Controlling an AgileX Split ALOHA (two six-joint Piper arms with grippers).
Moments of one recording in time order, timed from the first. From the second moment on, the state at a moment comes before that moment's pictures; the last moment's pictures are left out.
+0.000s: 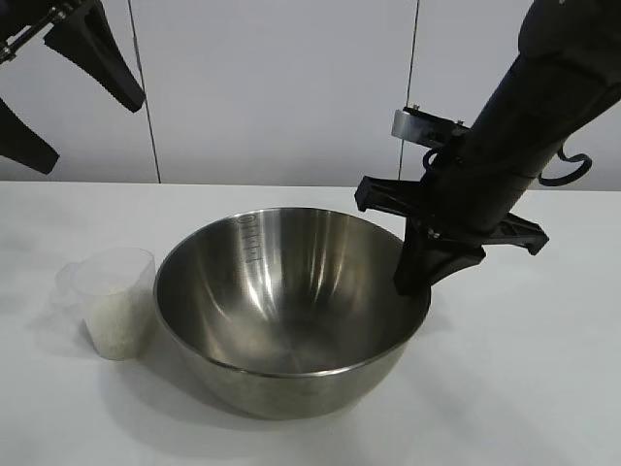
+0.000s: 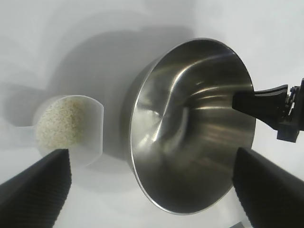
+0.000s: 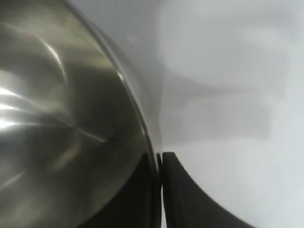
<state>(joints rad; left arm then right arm) -0.11 1.64 -1.25 -0.68 1.00 0.24 0.32 1.88 -1.15 0.44 0.66 -0.15</state>
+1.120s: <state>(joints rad) -0.11 1.64 -1.25 -0.68 0.96 0.24 -0.26 1.77 -1.65 0.04 1.23 -0.11</state>
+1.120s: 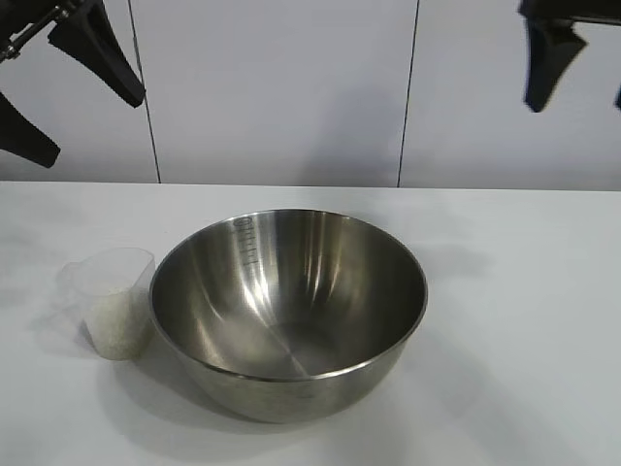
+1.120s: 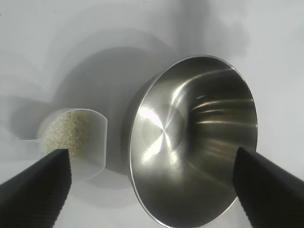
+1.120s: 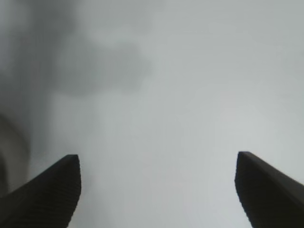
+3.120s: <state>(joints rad) -0.11 1.64 -1.25 -0.68 0.96 0.24 -0.18 0.03 -0.47 0.00 1.08 -0.02</state>
